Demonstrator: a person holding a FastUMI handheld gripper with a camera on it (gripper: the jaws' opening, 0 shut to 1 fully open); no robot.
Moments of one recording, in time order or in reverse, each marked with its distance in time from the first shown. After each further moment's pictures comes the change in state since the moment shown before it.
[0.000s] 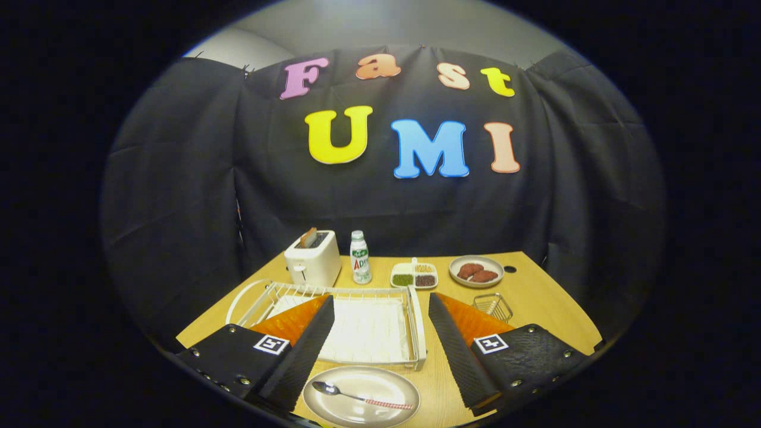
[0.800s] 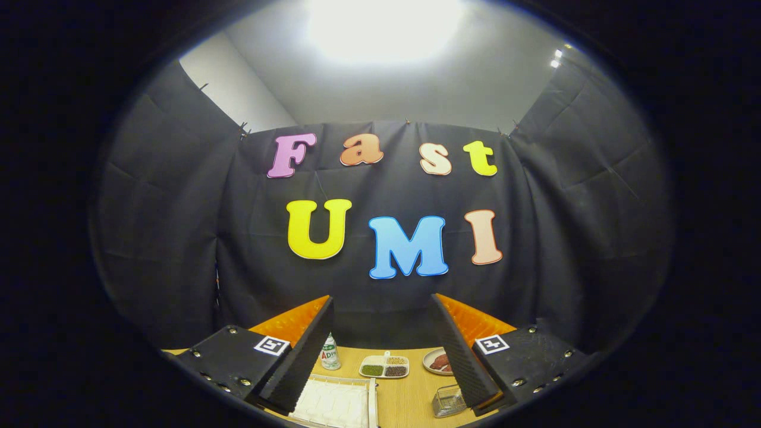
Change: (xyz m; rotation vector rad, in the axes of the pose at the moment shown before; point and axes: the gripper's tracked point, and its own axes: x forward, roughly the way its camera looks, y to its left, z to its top) arm 0.024 -0.069 0.104 -0.039 -0.394 -0.063
